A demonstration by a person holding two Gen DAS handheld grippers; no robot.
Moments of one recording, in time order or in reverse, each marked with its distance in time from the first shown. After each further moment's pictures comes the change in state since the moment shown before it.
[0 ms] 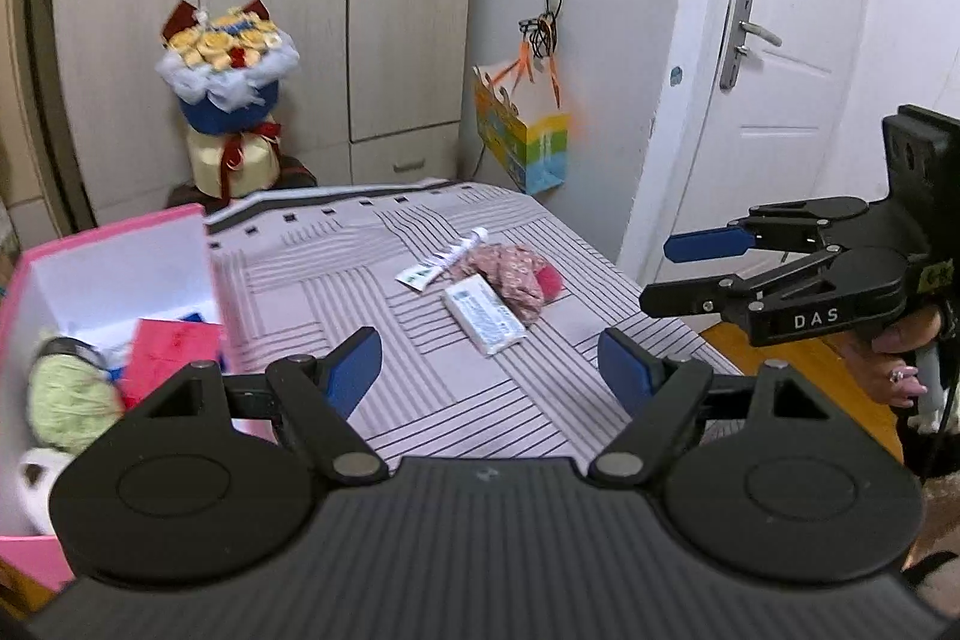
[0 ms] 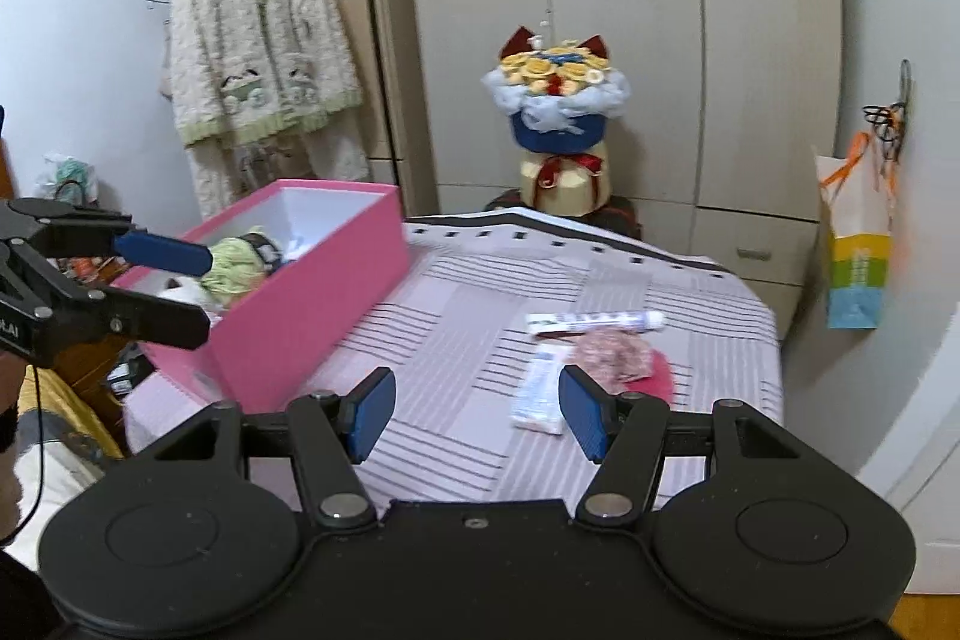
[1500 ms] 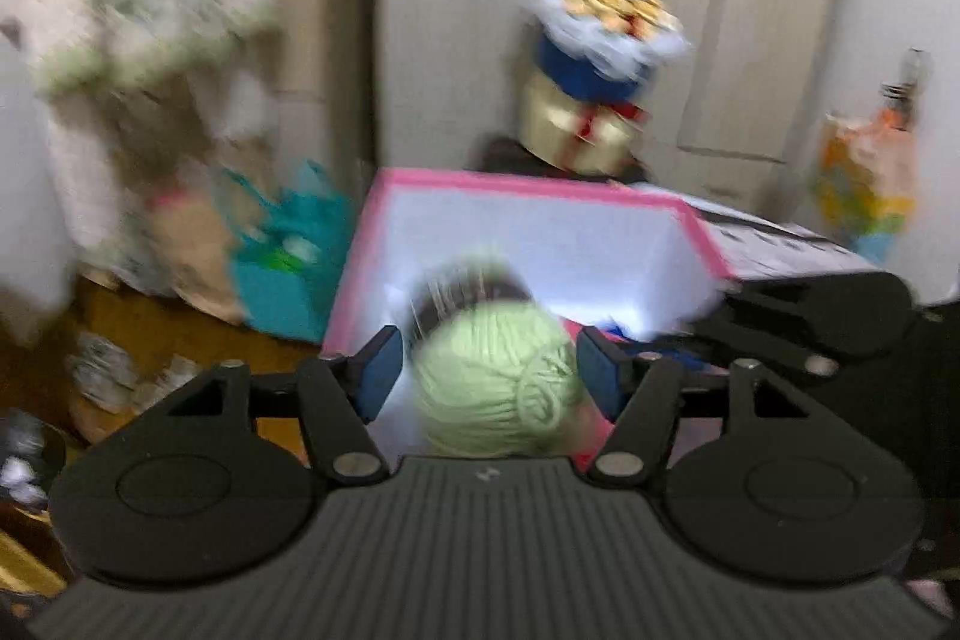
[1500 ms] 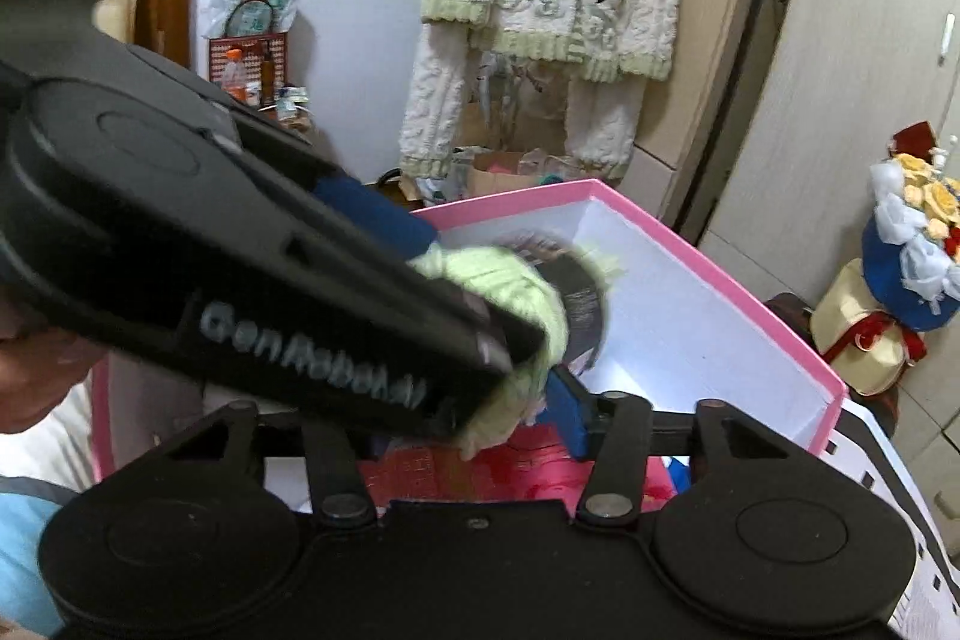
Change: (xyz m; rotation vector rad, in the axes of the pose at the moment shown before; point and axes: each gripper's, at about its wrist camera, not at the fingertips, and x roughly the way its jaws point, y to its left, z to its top) left arm 0.009 0.232 -0.013 -0.301 -0.013 0.557; right arm 0.252 0.238 0.090 -0.495 0.120 0.325
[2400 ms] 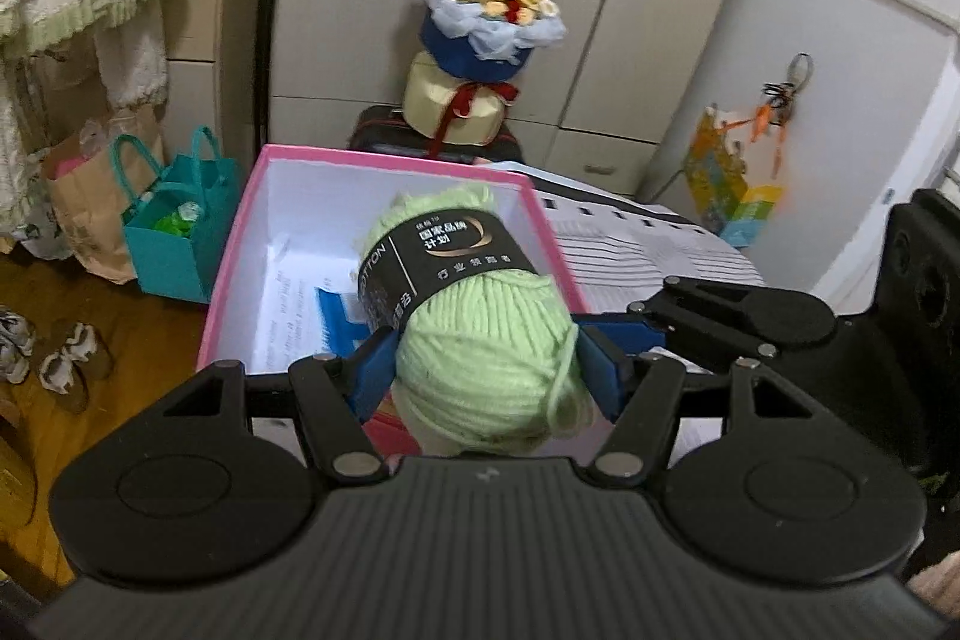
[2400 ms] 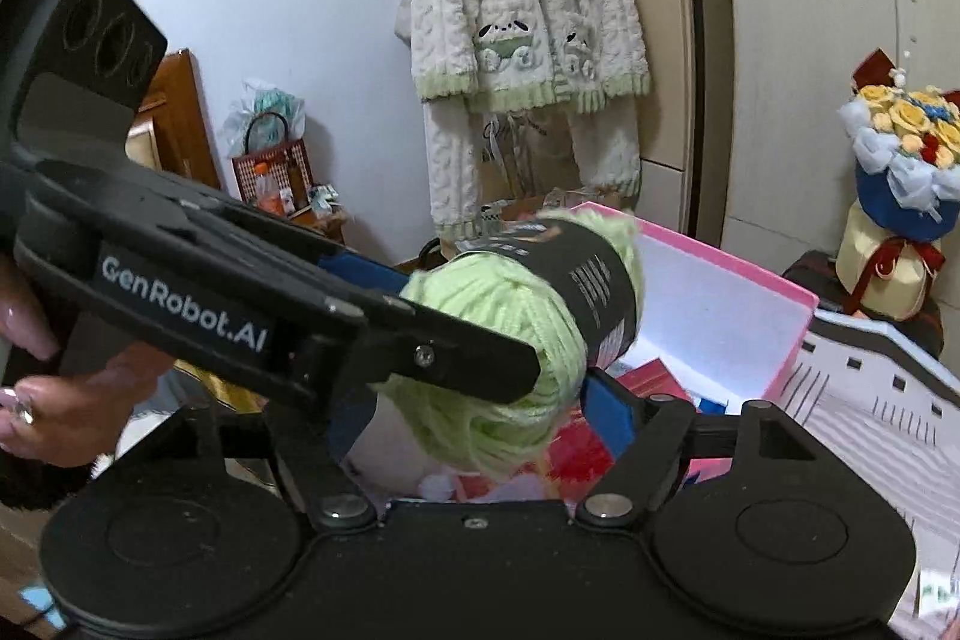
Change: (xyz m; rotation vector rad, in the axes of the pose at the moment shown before) left arm -0.037 -0.011 0.002 -0.043 0.093 -0.309; right arm -0.061 -0.011 -0.026 0.175 -0.125 0.122
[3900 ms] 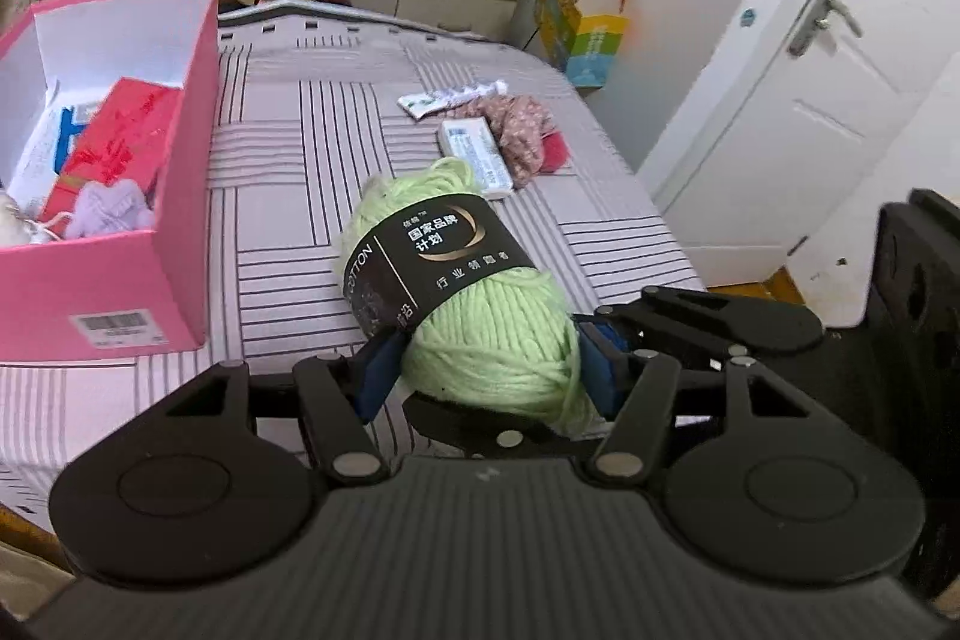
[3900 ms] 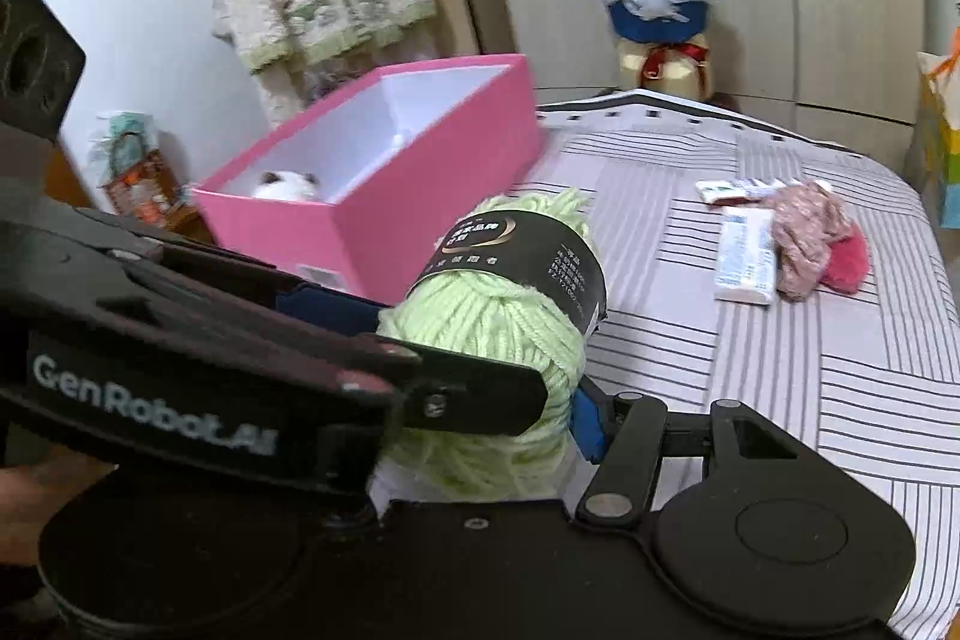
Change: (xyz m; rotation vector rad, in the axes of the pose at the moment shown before) left arm -0.020 -0.192 -0.117 0.093 0.216 -0.178; right arm -0.177 0.029 -0.146 0.371 0.069 -0.242
